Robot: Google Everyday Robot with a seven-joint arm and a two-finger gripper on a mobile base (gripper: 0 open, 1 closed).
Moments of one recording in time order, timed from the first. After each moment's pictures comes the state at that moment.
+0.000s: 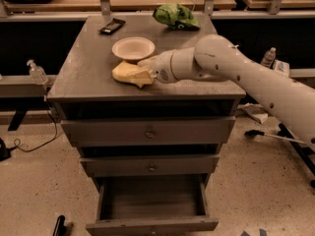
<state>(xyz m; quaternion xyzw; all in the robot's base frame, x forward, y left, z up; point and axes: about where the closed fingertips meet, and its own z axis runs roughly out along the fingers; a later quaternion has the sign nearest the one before) 0.702 0.042 0.838 -0.44 0.72 0.26 0.47</state>
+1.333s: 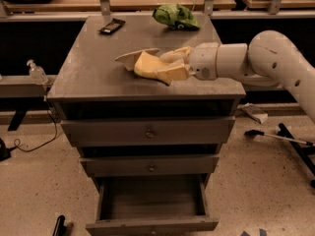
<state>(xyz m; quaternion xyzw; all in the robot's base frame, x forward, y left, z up) 0.658 -0.040 0.897 -0.49 0.62 0.27 0.55</state>
